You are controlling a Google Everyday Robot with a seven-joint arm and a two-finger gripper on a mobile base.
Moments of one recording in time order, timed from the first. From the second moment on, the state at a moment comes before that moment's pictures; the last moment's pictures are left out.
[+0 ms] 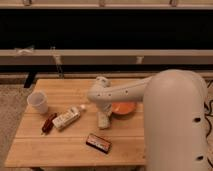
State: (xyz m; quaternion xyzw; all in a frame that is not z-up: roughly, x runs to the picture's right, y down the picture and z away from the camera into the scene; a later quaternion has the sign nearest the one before) arm 0.004 0.139 0.873 -0.26 -0.05 -0.43 0.86
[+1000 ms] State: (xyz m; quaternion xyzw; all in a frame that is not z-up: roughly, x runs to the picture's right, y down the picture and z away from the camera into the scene) arm -0.047 0.137 0.860 -0.26 -0.01 -0.42 0.87
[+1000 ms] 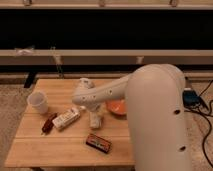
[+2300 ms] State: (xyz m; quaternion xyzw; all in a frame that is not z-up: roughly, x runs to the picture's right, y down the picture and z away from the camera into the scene) arm 0.024 0.164 0.855 -0.30 0.04 -0.37 0.88
